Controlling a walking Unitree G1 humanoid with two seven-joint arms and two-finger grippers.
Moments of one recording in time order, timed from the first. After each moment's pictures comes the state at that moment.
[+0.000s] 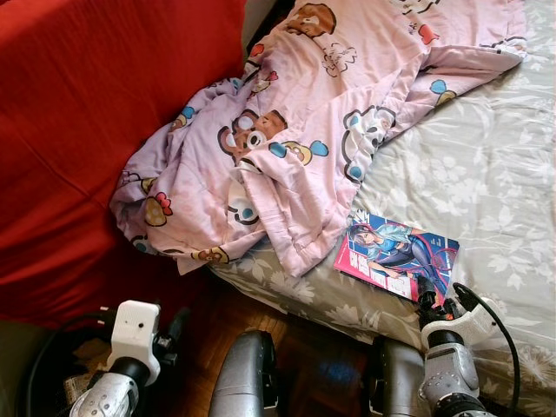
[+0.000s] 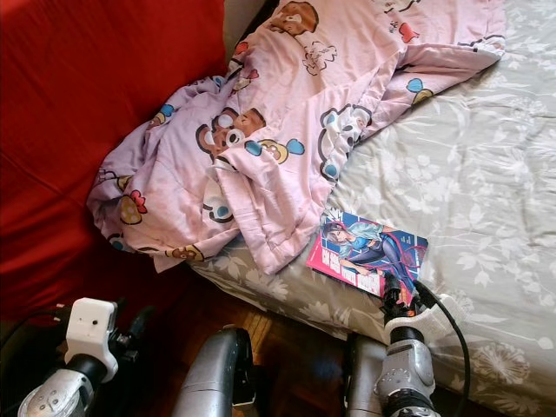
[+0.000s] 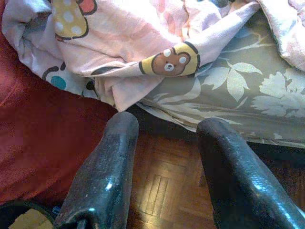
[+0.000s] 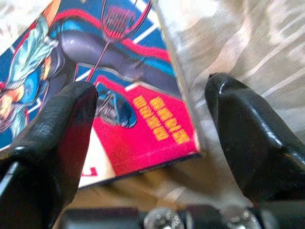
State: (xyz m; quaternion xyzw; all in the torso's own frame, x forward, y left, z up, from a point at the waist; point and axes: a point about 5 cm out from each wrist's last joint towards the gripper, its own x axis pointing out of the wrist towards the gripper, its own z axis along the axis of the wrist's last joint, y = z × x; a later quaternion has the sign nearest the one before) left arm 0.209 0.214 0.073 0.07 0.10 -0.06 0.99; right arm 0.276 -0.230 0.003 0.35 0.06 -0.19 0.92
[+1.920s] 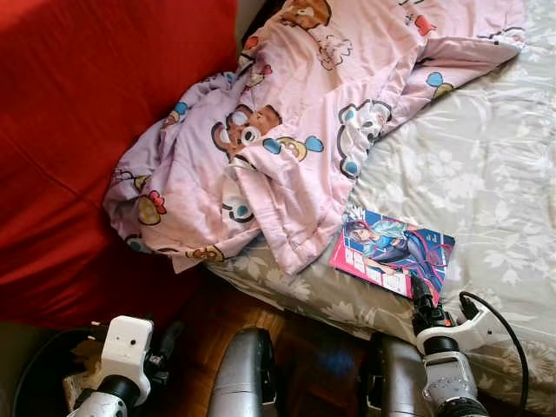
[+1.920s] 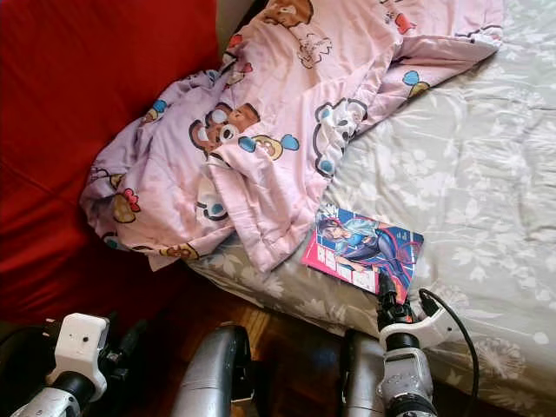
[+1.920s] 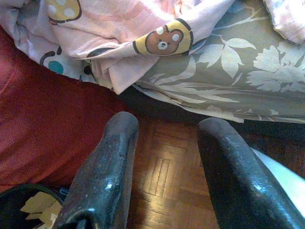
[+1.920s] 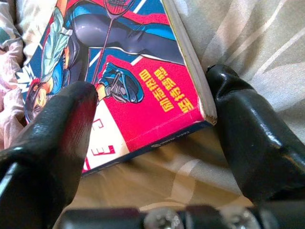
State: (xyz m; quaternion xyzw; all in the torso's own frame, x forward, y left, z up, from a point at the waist) left arm 0.186 0.220 0.072 0.09 0.12 -0.06 0.99; right arm 0.272 -0.217 -0.005 0.47 0.05 -0.10 0.87
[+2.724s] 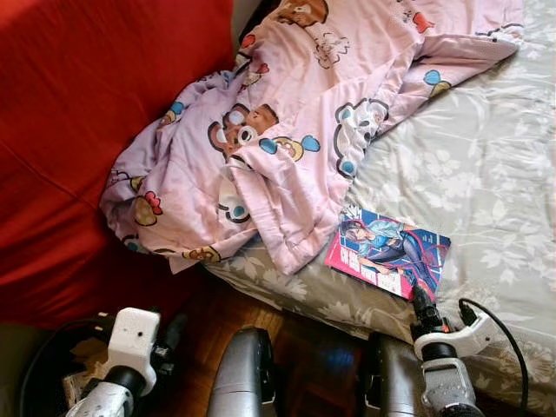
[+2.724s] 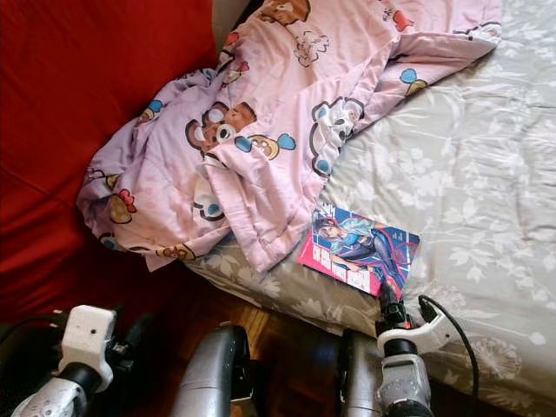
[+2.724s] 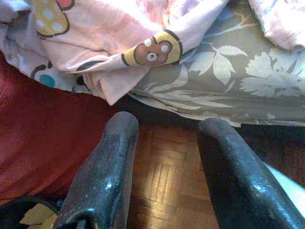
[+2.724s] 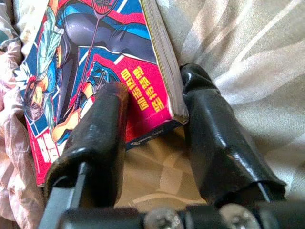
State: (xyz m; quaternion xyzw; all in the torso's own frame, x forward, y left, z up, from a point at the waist) left arm 0.197 0.214 0.073 0.11 0.11 -0.07 0.99; right arm 0.264 -0.215 -0.011 0.48 0.05 -0.10 0.87
